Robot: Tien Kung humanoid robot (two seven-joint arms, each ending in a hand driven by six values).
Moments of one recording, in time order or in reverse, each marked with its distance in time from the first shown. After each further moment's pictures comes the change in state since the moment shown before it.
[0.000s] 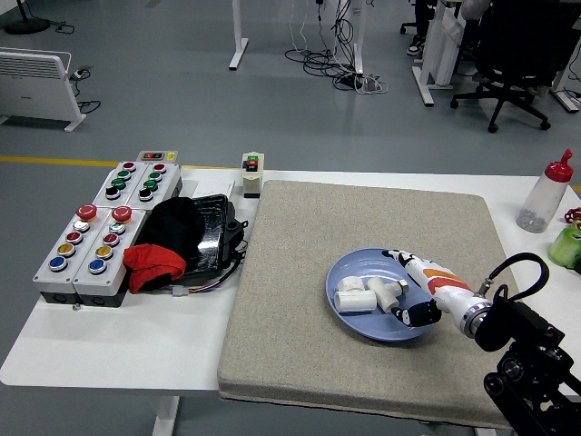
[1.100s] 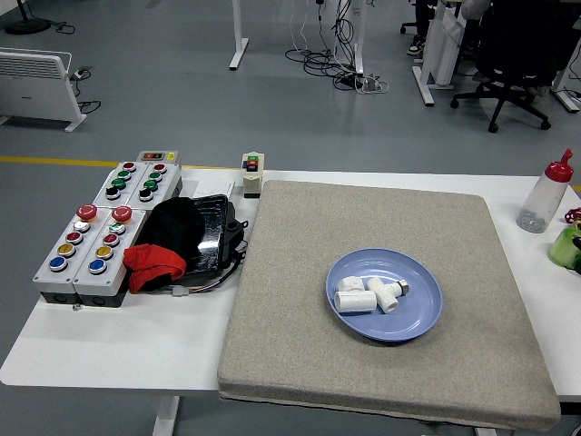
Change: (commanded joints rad) left arm 0.003 -0.002 -0.018 0.002 0.036 0.004 0.008; right arm -0.250 0.059 0.643 0.087 1.149 -0.292 0.192
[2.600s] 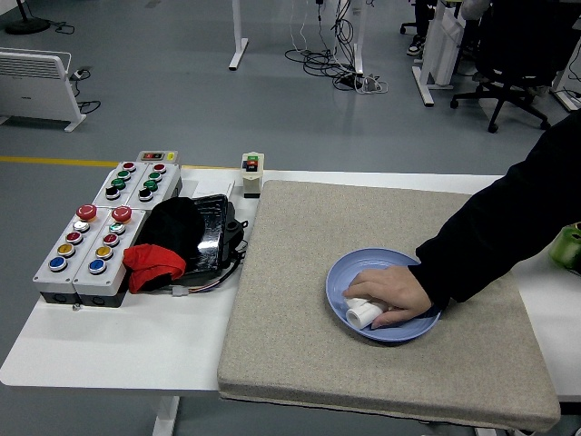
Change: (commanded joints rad) left arm -0.016 -0.001 0.015 -0.001 -0.014 -0.005 -0.010; right arm -0.073 0.005 0.112 0.022 0.312 0.021 0.039
